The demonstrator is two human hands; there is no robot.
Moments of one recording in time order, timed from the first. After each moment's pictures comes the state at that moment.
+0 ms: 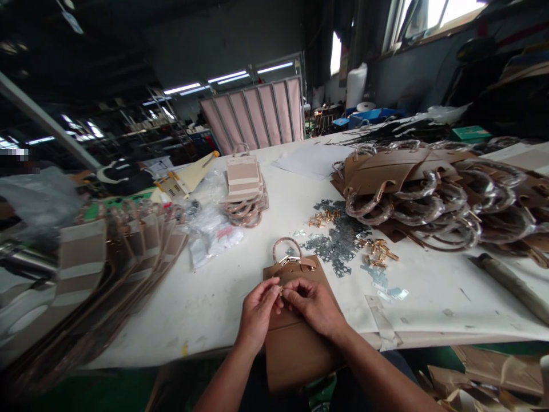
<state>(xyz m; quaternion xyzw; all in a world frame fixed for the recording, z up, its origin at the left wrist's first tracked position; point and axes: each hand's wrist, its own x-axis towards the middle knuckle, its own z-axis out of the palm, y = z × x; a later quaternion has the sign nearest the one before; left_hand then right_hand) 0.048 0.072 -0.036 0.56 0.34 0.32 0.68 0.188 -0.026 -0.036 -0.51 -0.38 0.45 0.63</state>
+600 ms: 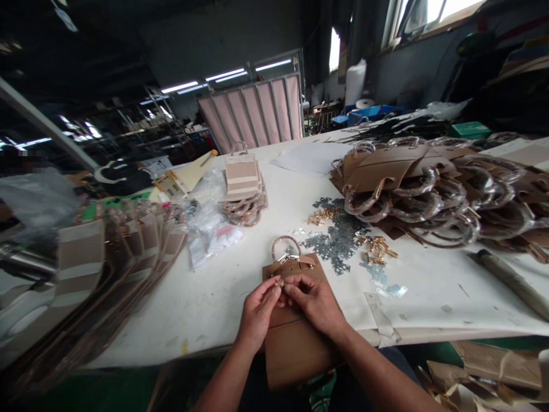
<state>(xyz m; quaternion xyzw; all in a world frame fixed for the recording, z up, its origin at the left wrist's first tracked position) 0.044 0.074 -0.043 0.59 0.31 0.29 0.69 0.189 -0.024 -0.045 -0.52 -0.34 0.43 0.66</state>
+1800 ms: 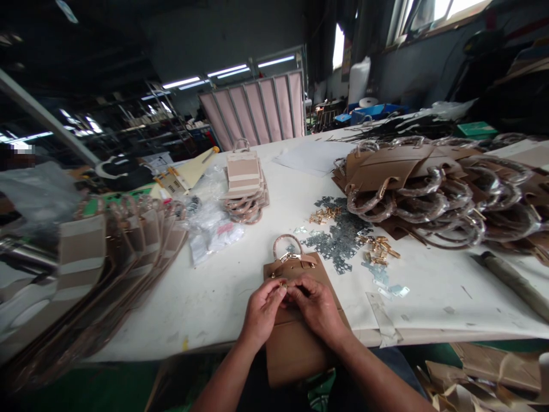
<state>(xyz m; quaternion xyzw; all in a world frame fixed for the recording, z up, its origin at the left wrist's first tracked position) 0.046 0.072 -0.044 0.65 0.29 0.27 0.65 0.179 -0.031 -0.039 -0.59 -0.42 0.26 0.64</state>
